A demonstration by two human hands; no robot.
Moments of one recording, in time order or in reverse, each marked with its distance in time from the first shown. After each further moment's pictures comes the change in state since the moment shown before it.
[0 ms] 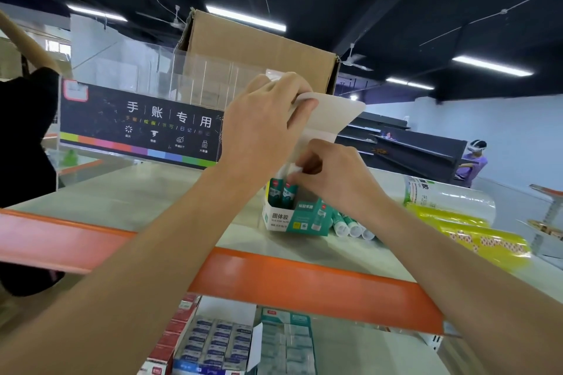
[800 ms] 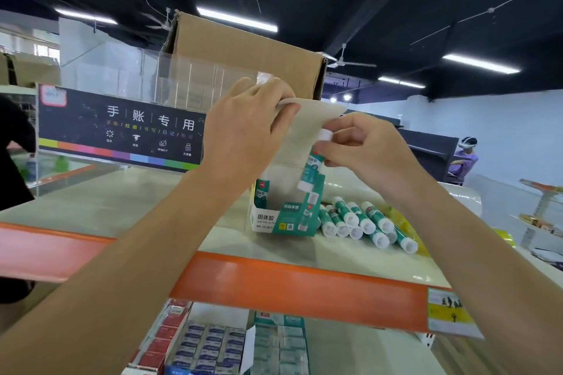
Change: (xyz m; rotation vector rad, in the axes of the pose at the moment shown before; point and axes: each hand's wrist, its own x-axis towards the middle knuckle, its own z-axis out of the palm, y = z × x) left_hand 0.000 0.000 -0.001 0.100 -0.033 0.047; right_hand -0.010 0.007 -0.055 0.474 0.096 0.123
